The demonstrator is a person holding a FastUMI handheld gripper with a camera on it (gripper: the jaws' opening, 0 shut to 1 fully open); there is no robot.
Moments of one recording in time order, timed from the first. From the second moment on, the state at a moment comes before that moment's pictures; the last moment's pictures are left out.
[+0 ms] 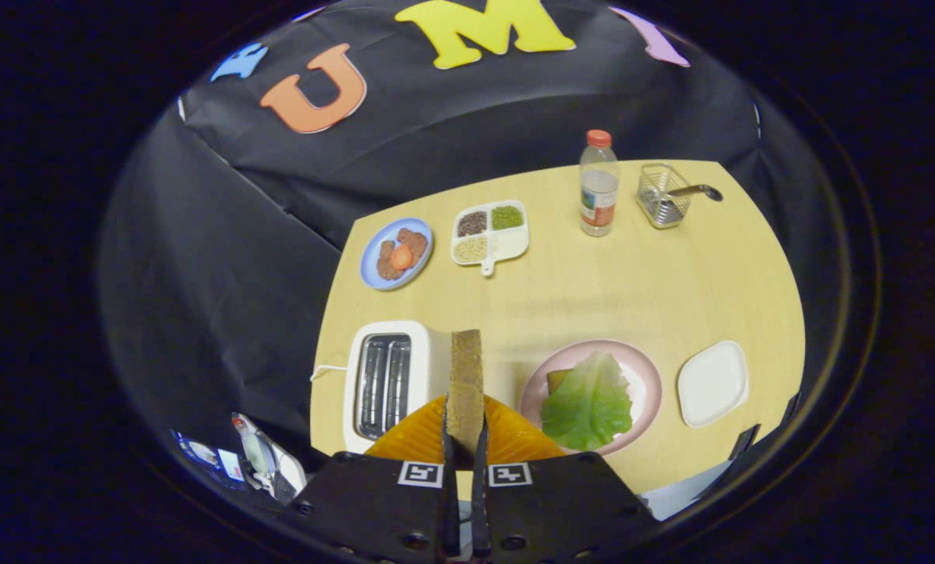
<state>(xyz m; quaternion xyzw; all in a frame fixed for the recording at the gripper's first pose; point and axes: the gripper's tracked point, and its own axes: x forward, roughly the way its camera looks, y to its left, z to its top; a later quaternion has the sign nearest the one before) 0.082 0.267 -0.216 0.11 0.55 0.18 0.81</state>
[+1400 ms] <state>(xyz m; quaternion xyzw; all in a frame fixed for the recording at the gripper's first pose) 0.089 0.168 -0.389 0.13 0.61 0.13 0.77</state>
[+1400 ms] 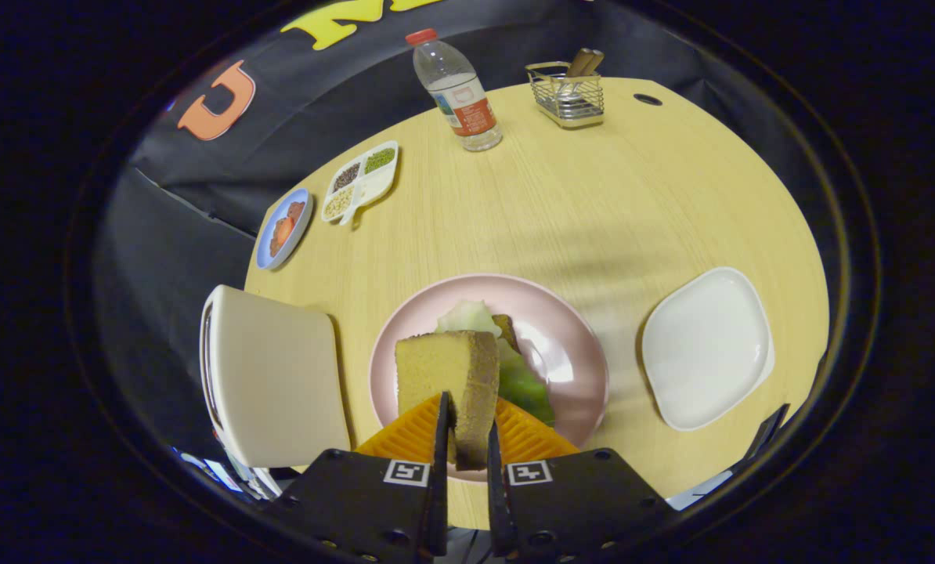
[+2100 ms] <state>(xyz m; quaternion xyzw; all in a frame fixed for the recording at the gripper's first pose) 0.104 0.150 -0.384 0.04 0.57 0.13 0.81</state>
